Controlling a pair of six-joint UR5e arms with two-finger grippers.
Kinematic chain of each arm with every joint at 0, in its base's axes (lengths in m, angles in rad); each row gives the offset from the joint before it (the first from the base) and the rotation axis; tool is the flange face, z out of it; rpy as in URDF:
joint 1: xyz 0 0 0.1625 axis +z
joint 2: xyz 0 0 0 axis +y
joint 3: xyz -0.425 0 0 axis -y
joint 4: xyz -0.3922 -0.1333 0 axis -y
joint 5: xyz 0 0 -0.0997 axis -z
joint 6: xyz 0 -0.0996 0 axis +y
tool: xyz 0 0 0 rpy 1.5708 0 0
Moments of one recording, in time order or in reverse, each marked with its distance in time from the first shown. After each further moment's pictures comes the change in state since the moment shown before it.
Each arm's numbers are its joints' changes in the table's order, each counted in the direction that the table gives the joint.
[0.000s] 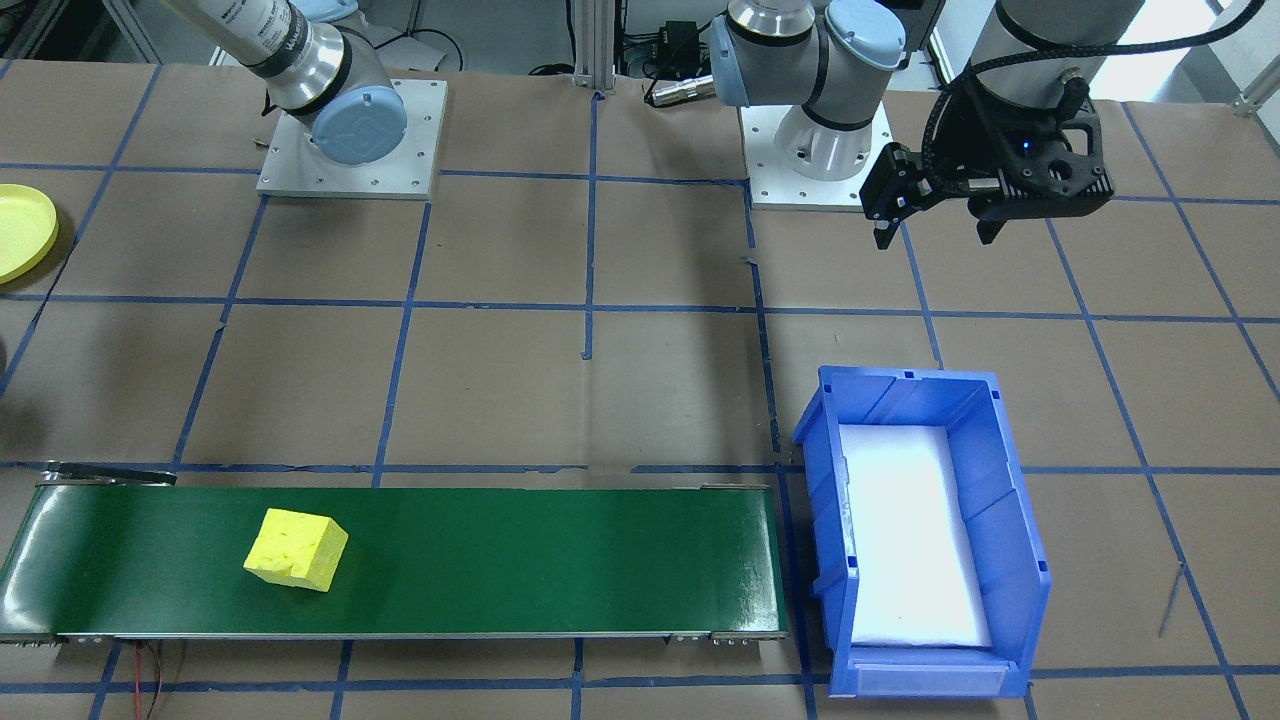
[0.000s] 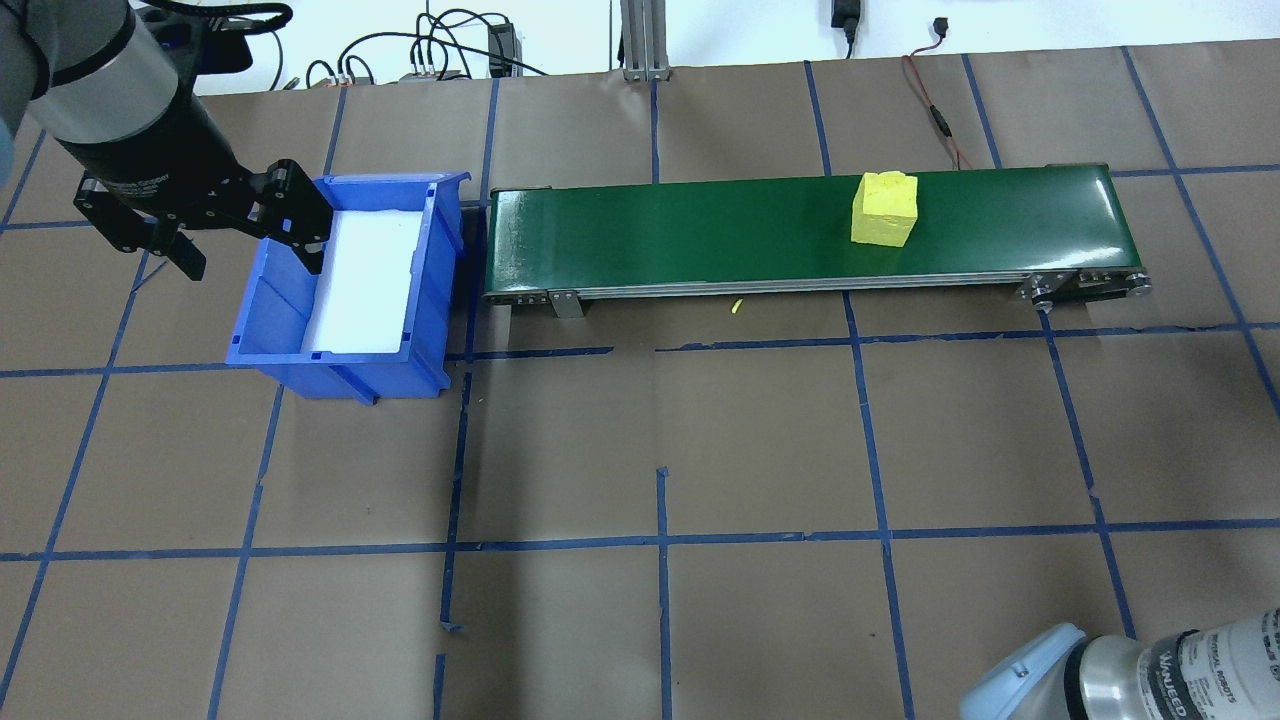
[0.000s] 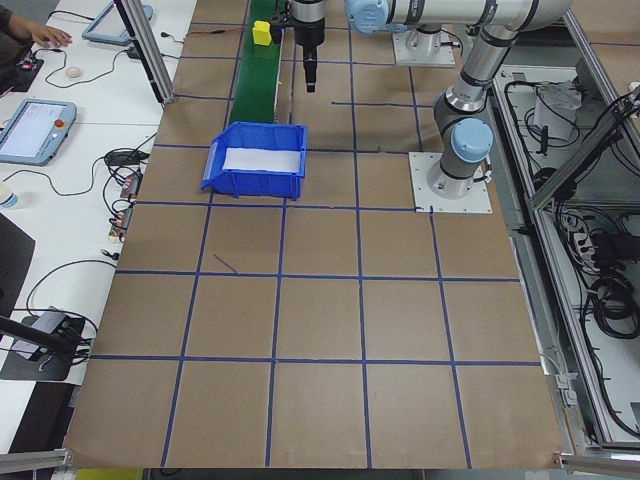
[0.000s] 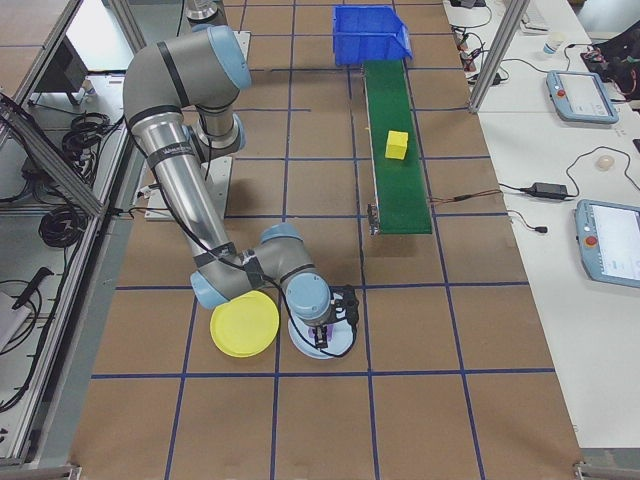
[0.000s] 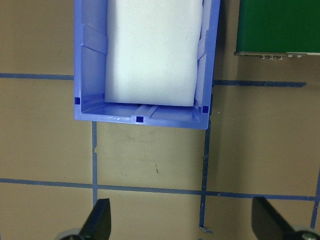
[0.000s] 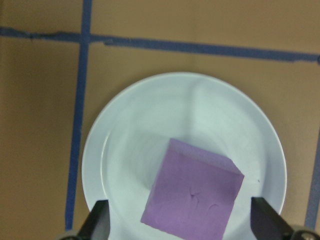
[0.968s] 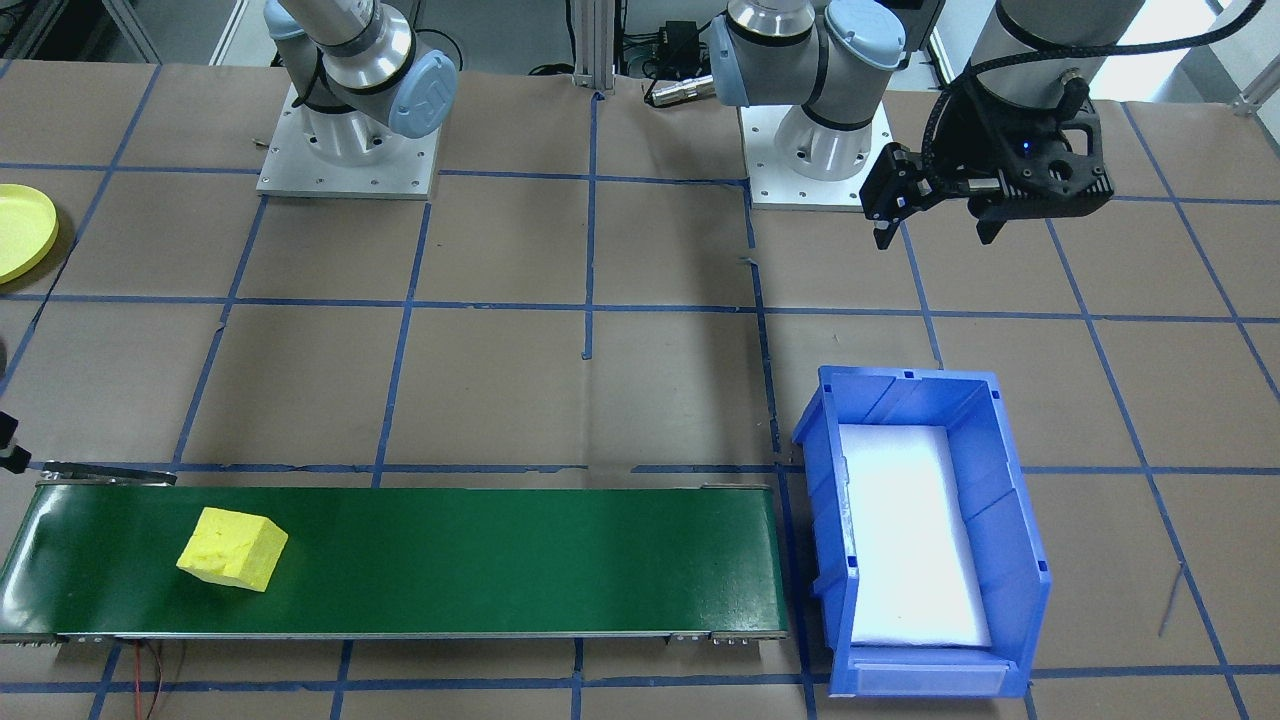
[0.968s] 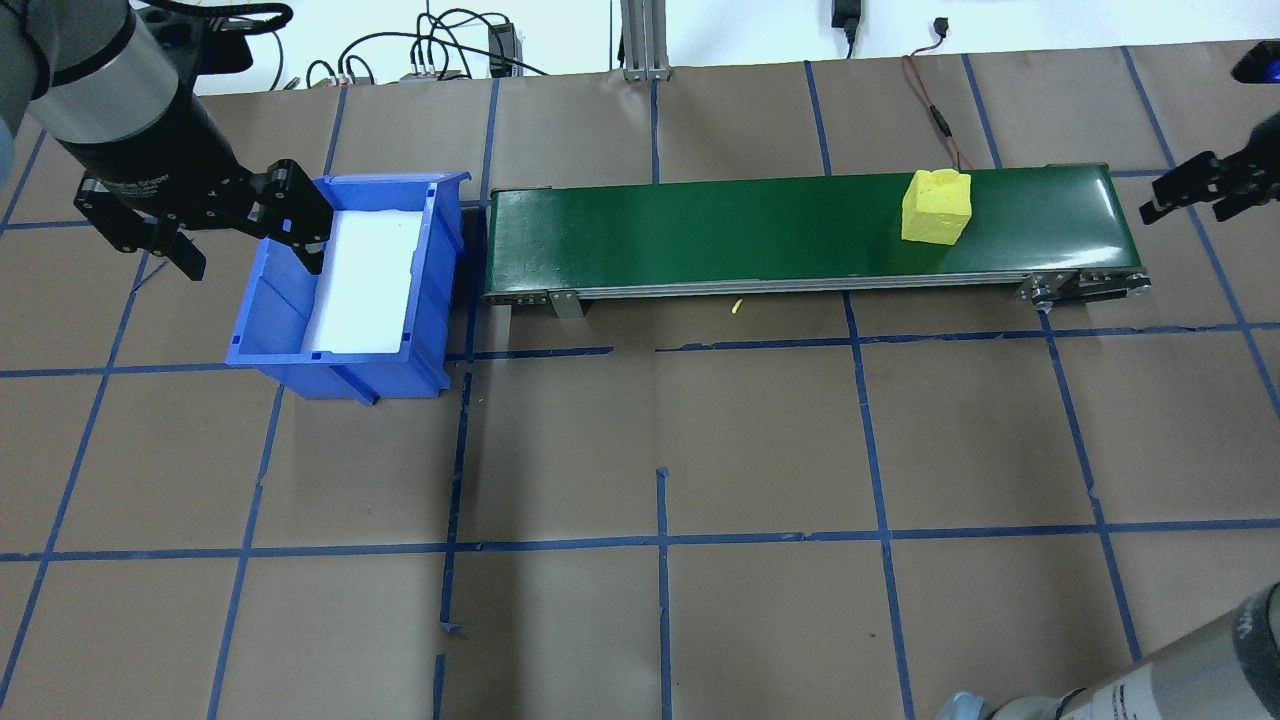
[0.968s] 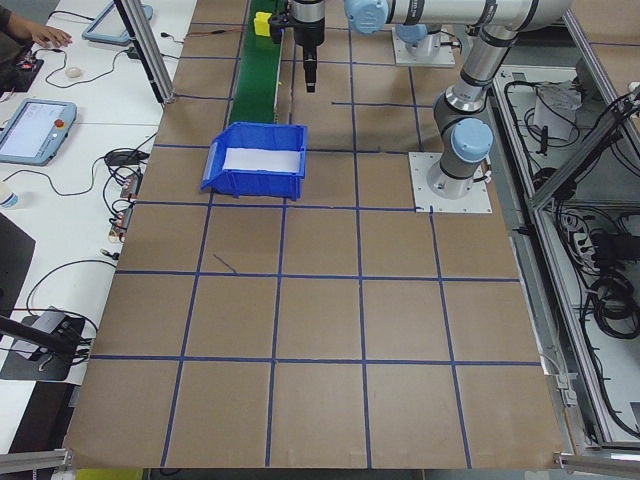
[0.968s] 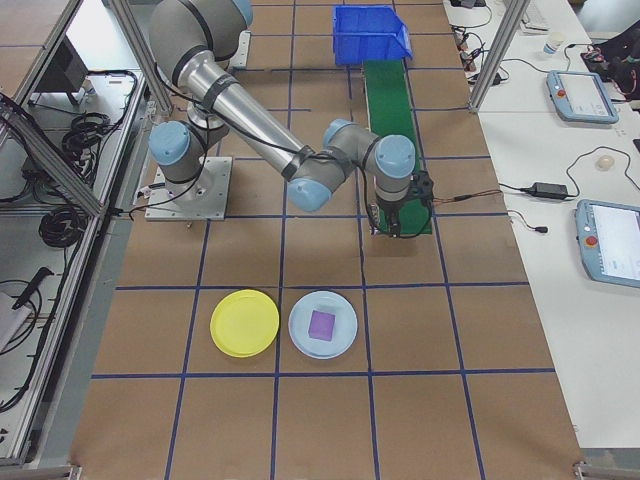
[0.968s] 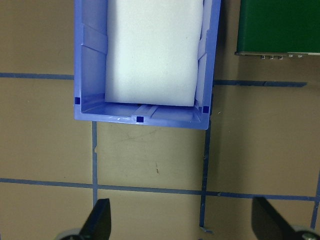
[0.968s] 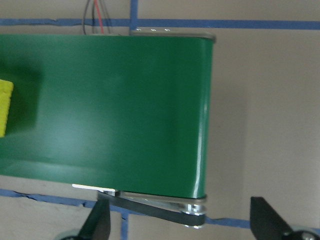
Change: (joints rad) left arm 0.000 0.001 0.000 0.000 0.000 0.000; right arm 0.520 0.072 -0.006 -0.002 0.037 -0.607
